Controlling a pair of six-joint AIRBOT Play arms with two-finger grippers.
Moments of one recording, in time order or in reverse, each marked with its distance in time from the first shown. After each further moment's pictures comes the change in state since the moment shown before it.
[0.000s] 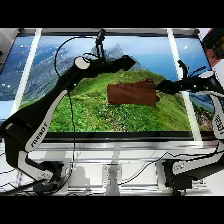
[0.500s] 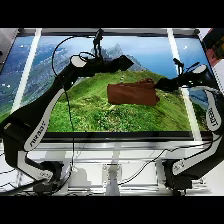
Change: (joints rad) left arm 0.024 0.003 0.000 -0.002 -0.073 -0.003; right arm 0.067 -0.142 0.184 -0.169 0.016 0.083
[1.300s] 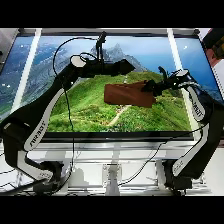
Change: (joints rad) left arm 0.006 0.000 0.000 0.003 -0.094 0.002; right arm 0.086 -0.222 0.079 0.183 0.079 0.135
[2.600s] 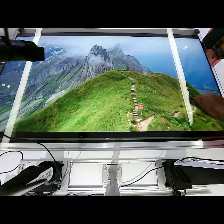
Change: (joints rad) left arm 0.409 0.553 0.000 1.052 -0.359 -0.279; right arm -0.925 0.536 0.000 -0.642 0.130 0.533
